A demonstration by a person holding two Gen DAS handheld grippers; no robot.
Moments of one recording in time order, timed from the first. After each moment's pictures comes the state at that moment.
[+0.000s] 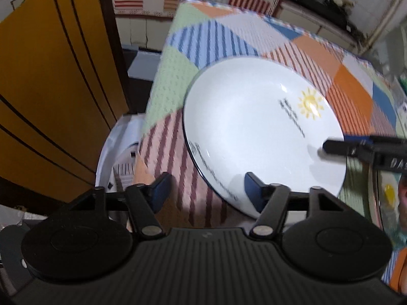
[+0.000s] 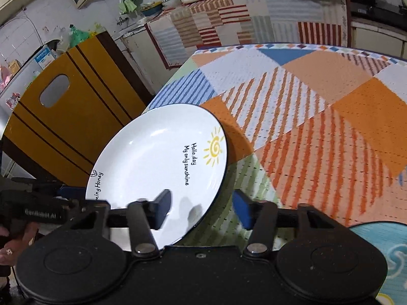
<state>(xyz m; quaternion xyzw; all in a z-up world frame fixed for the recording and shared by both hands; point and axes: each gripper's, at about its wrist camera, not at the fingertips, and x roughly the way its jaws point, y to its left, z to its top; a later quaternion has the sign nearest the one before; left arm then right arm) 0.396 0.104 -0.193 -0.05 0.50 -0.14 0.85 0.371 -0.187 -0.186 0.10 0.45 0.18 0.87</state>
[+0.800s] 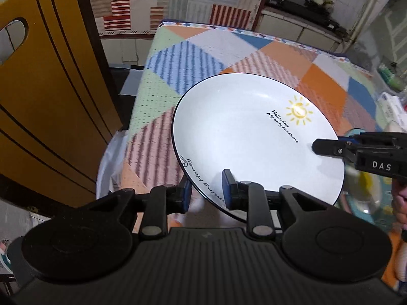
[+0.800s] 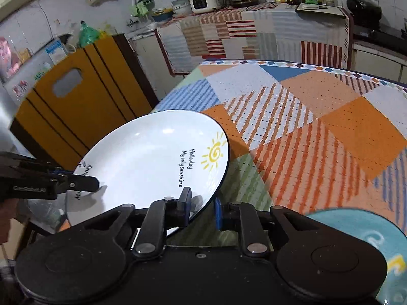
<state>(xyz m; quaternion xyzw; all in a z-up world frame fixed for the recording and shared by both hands) 0.351 0.074 -0.141 -0.01 0.48 -0.16 0.86 0.330 -0.200 -0.158 0.06 0.42 0.18 0.89</state>
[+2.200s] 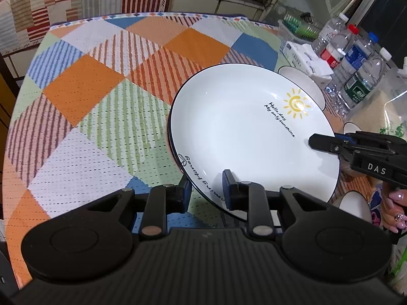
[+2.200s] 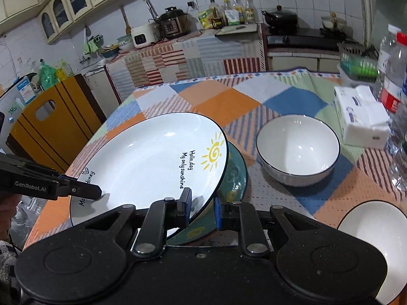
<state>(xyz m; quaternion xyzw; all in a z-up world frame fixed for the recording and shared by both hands) 0.261 -0.080 -0.127 0.02 0.49 -0.30 0.82 0.157 -0.338 -0.121 0.09 0.37 0.05 0.92</state>
